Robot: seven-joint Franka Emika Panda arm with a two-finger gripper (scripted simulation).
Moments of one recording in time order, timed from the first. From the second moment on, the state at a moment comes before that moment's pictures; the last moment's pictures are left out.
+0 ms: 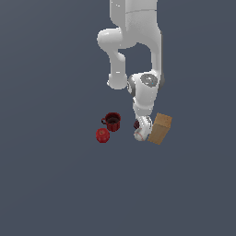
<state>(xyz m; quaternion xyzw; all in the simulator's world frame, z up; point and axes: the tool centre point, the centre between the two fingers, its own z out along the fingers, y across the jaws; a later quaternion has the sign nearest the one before) -0.096 0.127 0.049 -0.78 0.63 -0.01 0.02</state>
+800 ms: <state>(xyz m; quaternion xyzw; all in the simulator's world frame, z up) -0.099 0.115 0.065 -0.78 0.63 -0.01 0.02</state>
